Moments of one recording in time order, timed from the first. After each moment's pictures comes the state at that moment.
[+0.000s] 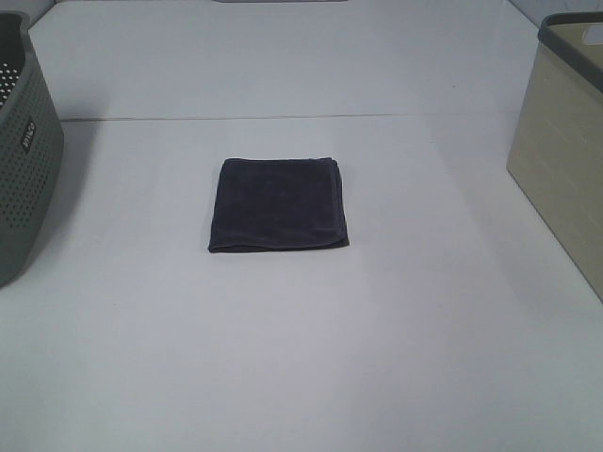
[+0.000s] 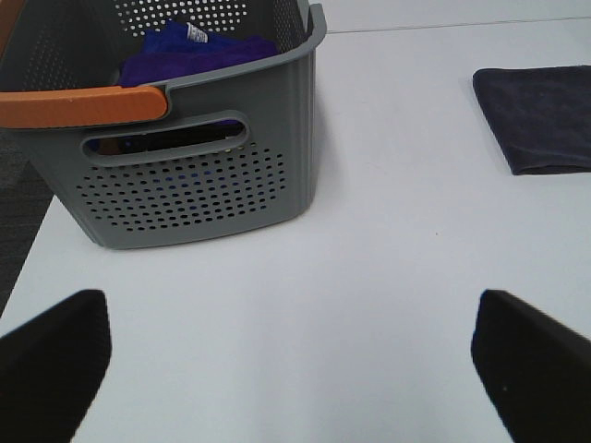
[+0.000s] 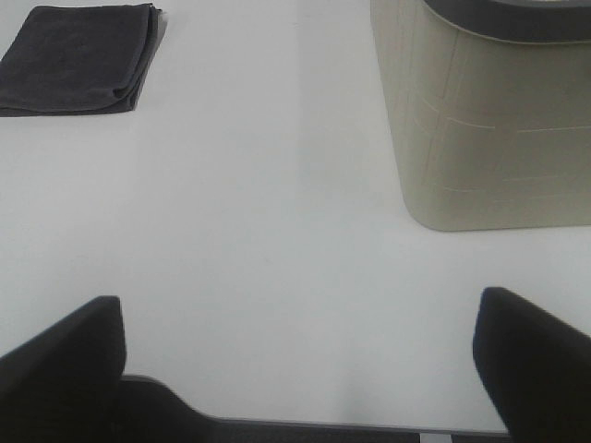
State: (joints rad) left arm 0.04 0.00 -0.51 -0.02 1.05 0.04; right arm 0.05 0.00 -0.45 0.02 1.11 -0.02
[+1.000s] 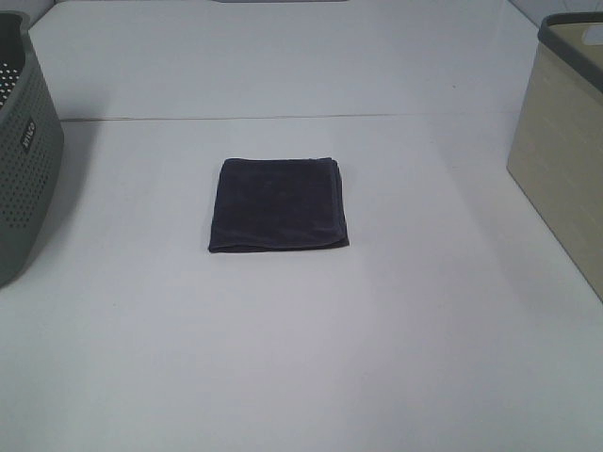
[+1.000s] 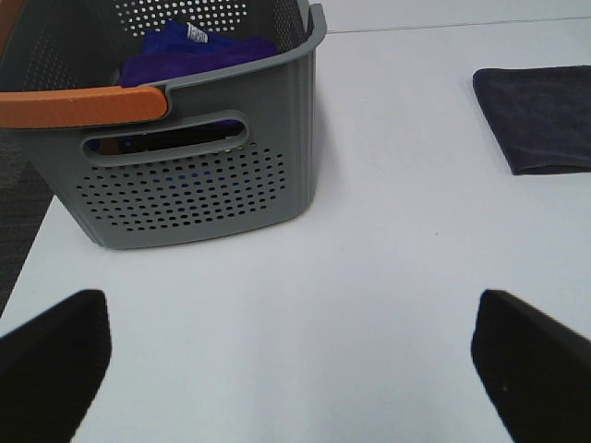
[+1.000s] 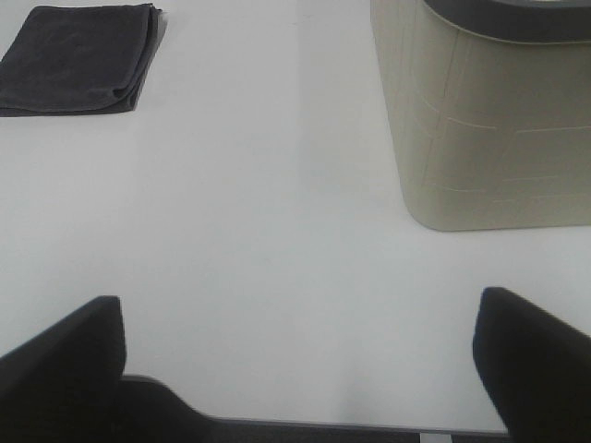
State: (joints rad) left arm 0.04 0.00 -0.51 -0.02 1.05 0.04; right arm 0.05 0.00 -0.45 0.02 1.11 -0.02
